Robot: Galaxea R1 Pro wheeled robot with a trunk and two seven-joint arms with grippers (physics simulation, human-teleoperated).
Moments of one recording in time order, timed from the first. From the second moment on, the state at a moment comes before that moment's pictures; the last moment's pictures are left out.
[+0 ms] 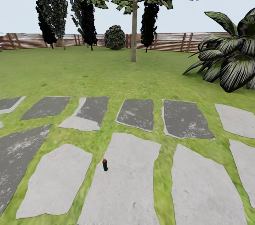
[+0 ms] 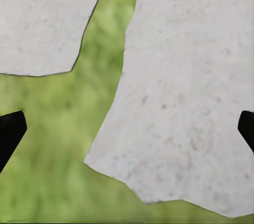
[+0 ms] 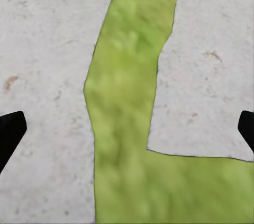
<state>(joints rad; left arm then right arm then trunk) -0.15 0.06 0.06 -0.37 -0.01 -0.36 0.00 -0.07 -0.05 0.00 -0.52 0.00 -0.43 0.00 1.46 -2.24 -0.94</state>
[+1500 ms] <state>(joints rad) -0.15 0.06 0.06 -0.38 -0.01 -0.36 0.00 -0.07 -0.05 0.00 -0.52 0.00 -0.43 0.00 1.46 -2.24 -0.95</state>
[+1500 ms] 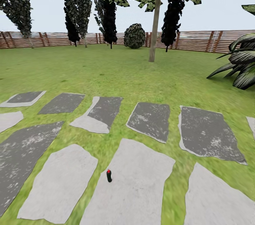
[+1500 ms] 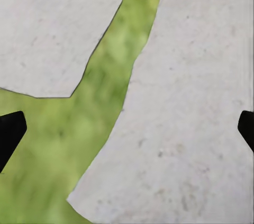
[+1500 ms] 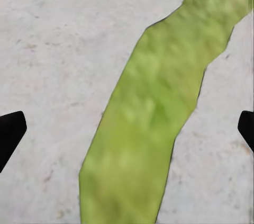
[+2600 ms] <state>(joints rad) -0.16 0.06 0.07 -0.39 -0.01 -0.35 0.00 -0.07 -0.05 0.00 -0.54 0.00 -0.43 0.00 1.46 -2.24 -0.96</state>
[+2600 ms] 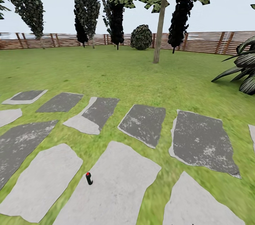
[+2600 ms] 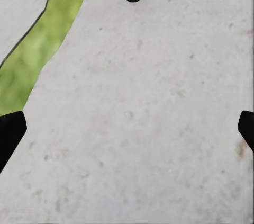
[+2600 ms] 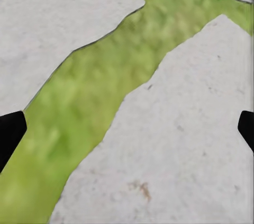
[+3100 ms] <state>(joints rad) -0.46 0.05 0.06 -0.38 -0.03 -0.22 -0.01 -0.34 -0.05 0.00 -0.63 0.00 -0.42 0.00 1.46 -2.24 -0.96</state>
